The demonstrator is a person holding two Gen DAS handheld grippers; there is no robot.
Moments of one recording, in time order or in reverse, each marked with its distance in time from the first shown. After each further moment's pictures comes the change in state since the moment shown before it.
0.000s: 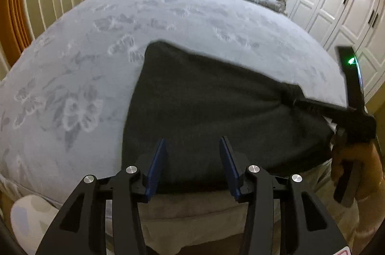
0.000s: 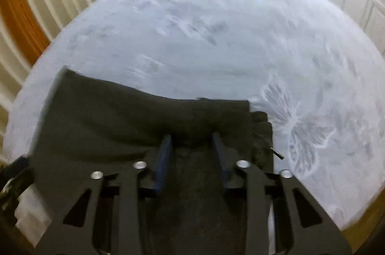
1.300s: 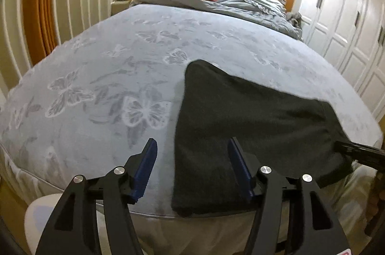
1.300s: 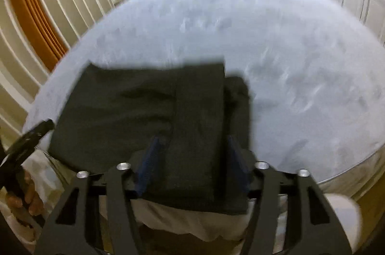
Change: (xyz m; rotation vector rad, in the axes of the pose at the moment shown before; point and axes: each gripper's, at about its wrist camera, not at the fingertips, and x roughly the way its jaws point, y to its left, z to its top) left arm -0.031 0.054 -0.042 -0.028 -0.192 0.103; right arm -0.031 0.029 -0.085 -0.008 -0.008 0.061
